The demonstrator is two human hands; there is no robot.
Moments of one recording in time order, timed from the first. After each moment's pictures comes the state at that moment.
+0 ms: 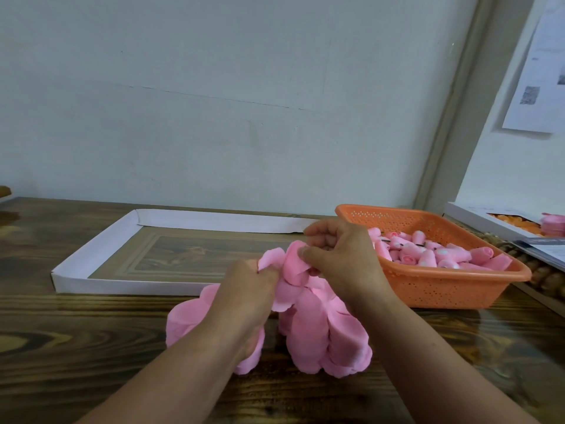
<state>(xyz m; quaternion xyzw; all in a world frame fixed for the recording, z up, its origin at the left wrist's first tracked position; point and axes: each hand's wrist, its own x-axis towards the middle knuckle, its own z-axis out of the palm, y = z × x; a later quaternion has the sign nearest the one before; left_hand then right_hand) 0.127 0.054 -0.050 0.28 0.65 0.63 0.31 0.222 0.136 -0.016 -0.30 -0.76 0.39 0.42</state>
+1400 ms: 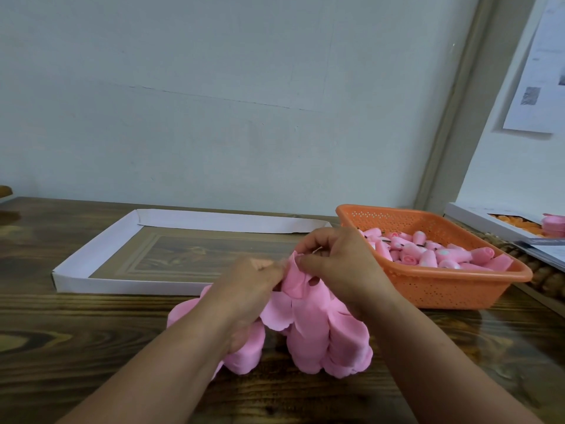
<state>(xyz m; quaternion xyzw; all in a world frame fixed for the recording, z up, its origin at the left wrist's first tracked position) 0.116 0.049 -0.045 0.37 0.62 0.58 0.37 0.226 0.132 -0.014 -0.25 -0.80 0.42 0.35</state>
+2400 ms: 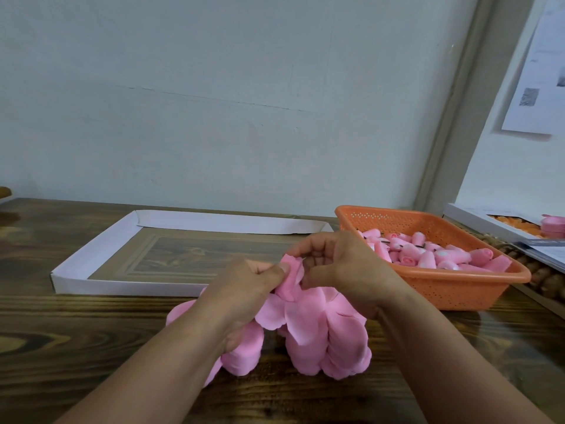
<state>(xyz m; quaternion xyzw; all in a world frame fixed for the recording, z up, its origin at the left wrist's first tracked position) 0.113 0.047 -0.046 0.38 0.63 0.58 0.35 0.239 0.141 -0.011 -0.17 -0.81 0.51 0.24</state>
